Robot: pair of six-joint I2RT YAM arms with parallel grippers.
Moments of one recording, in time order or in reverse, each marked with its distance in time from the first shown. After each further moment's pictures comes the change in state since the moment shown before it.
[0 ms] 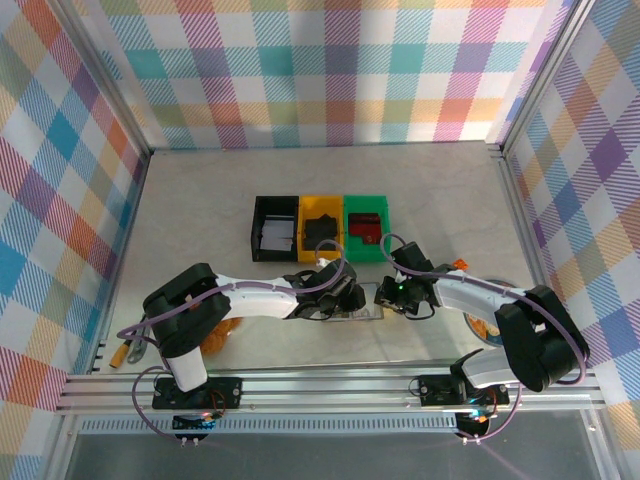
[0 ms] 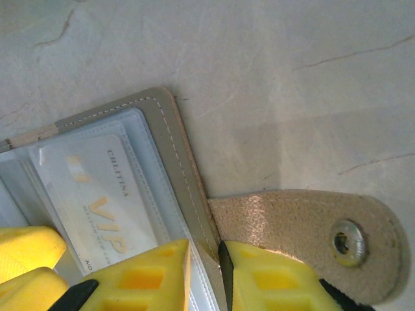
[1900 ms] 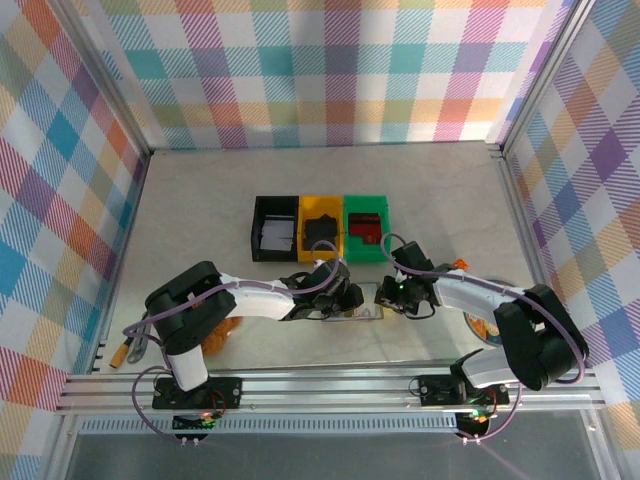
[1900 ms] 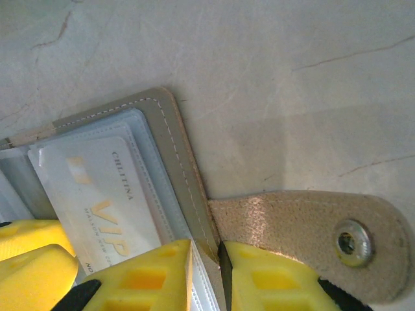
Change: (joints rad) left arm 0.021 0.017 -0.075 0.188 0.078 -0.061; right arm -0.006 0.008 0.001 0.006 -0.018 0.003
